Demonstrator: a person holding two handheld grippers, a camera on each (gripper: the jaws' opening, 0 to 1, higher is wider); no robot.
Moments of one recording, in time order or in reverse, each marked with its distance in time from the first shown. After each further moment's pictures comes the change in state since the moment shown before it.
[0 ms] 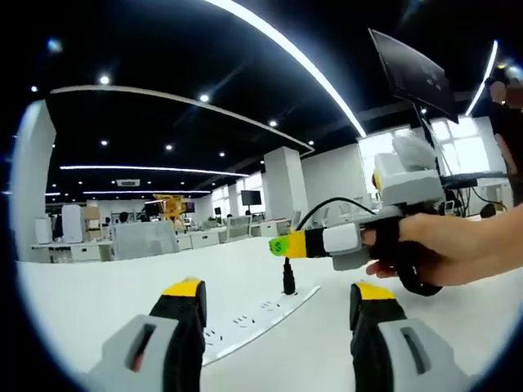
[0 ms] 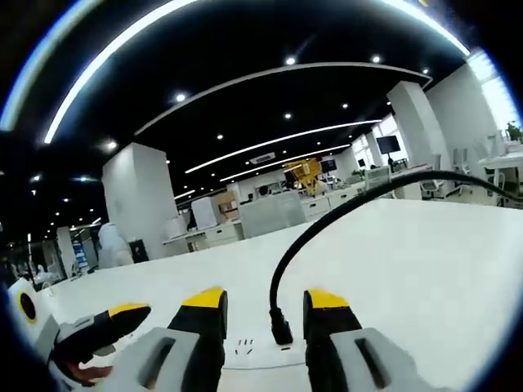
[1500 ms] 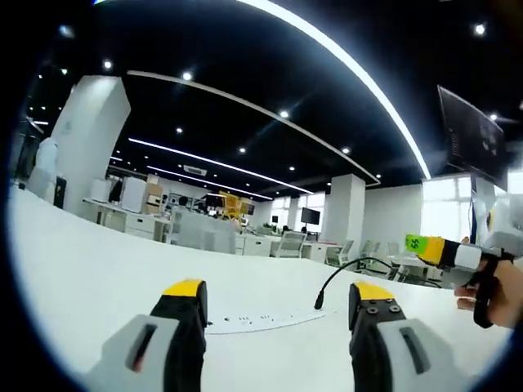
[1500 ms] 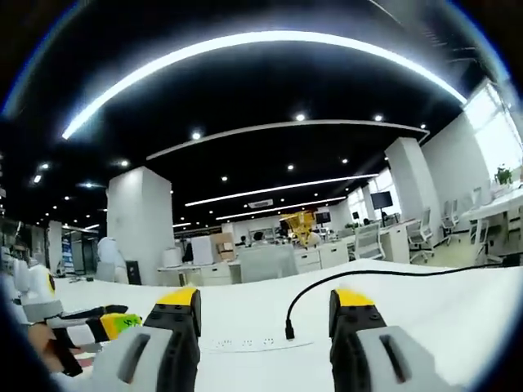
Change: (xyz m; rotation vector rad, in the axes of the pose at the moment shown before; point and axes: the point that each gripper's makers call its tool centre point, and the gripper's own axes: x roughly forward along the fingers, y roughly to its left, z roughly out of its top) left arm -0.164 0.027 0.073 -0.212 -0.084 0.349; right arm -0.196 0.064 0.063 -0.150 -0.241 -0.030
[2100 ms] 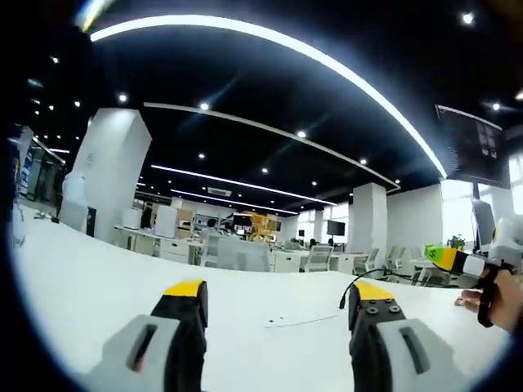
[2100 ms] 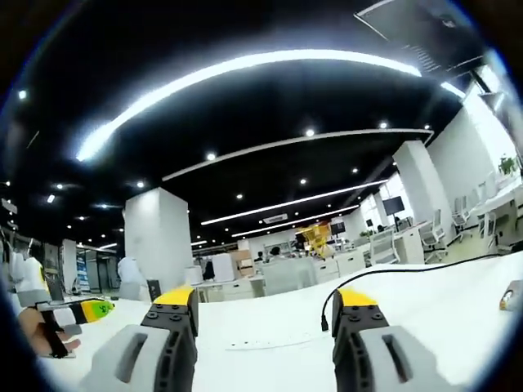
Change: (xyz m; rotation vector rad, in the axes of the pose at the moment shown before) left arm -0.151 0.044 0.079 0.085 -0.095 0.145; right arm -0.085 0.061 0.033 0.086 -0.111 0.068
